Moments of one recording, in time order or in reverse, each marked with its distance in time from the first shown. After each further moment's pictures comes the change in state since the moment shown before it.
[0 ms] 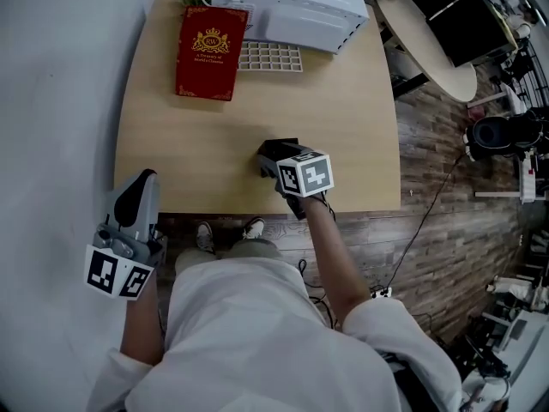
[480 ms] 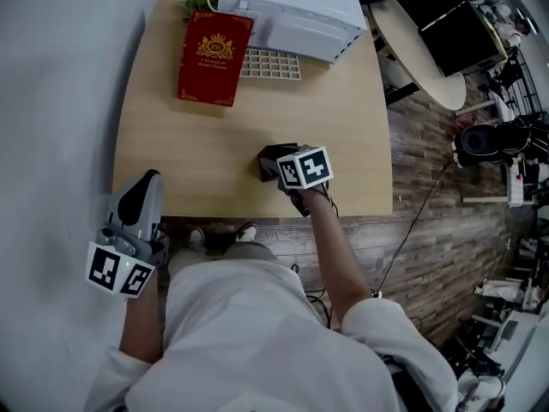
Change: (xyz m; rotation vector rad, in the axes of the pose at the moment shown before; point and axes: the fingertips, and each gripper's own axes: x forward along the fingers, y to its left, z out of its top) left arm -0.011 0.016 -0.002 -0.058 -0.039 -0.017; right arm 0.007 -0.004 -0.002 -0.056 0.137 -0.025
